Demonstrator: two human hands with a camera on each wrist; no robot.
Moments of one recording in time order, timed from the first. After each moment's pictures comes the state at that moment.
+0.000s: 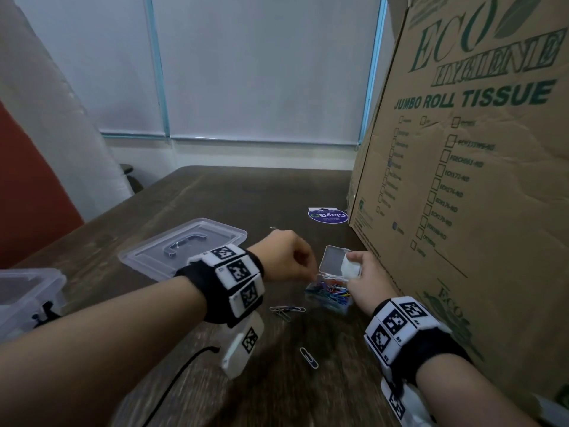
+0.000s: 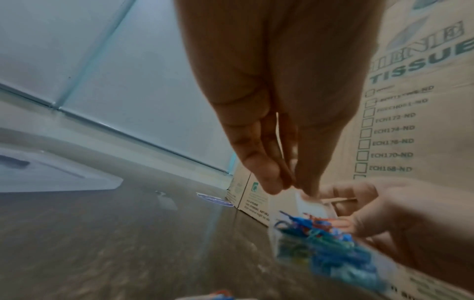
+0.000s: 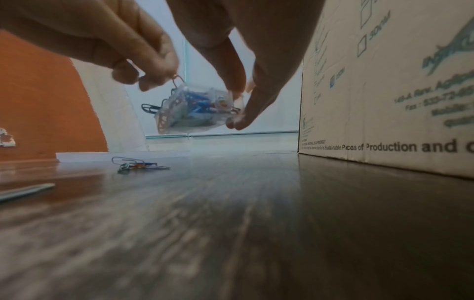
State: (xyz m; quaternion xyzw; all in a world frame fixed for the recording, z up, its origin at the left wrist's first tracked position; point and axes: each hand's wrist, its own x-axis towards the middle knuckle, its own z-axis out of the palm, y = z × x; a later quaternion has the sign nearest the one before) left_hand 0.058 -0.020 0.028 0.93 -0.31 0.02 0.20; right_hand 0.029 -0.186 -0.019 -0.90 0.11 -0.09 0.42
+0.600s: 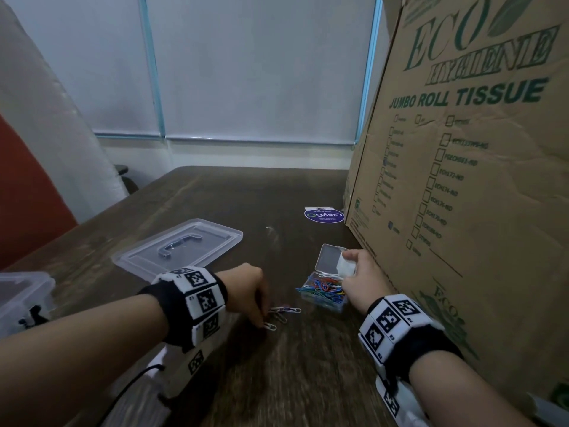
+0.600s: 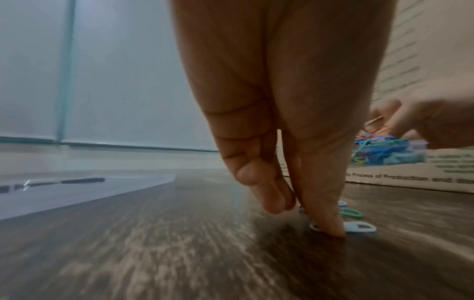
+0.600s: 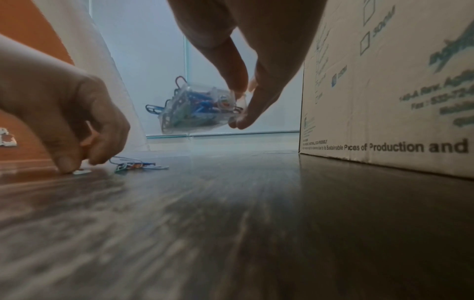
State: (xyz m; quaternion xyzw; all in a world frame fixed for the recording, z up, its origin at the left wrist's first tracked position) left_hand 0.062 0.019 -0.007 0.95 -0.26 -0.15 0.06; right_hand 0.030 -0.186 -0.015 -0.90 0.11 -0.09 0.41
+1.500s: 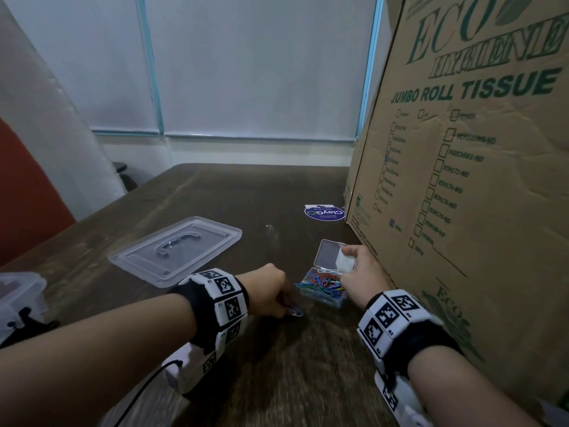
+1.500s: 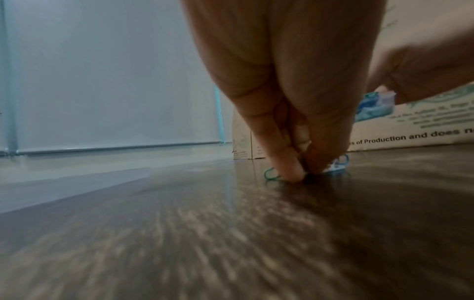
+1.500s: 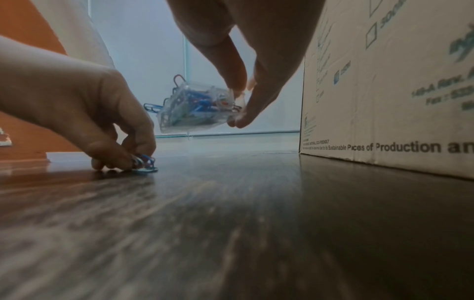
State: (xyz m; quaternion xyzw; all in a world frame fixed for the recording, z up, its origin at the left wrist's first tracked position) left_hand 0.067 -0.009 -0.016 0.94 -0.33 -0.08 0.05; right_hand 0.037 -0.185 -0.013 -0.90 0.11 -0.10 0.40
